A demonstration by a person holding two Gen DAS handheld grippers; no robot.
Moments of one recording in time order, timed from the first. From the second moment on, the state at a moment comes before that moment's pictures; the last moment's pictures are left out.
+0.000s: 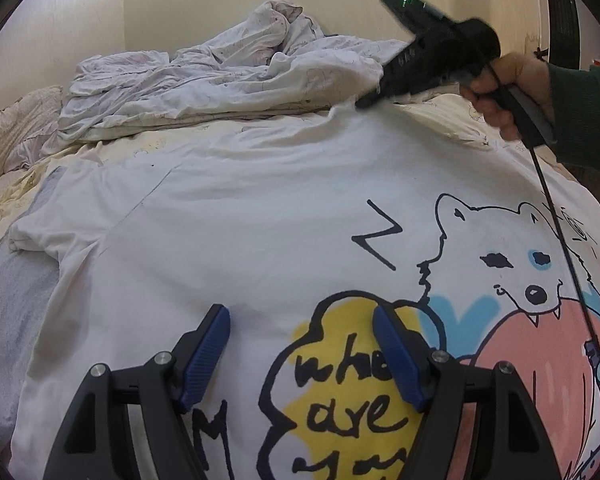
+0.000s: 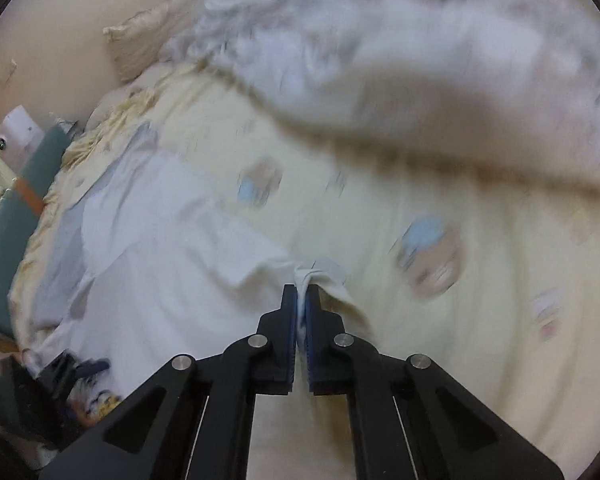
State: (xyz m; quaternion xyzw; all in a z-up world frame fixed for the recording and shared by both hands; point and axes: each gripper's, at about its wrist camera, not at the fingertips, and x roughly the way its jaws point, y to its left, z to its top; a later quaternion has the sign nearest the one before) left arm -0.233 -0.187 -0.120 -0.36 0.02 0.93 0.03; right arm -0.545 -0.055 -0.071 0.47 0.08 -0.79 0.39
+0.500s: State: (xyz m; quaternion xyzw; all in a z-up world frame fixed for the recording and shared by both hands) left arm -0.236 -0.188 -0.121 -0.36 0.02 0.93 0.03; right arm -0.575 0.018 -0.037 0.45 -0.01 -0.85 0.28
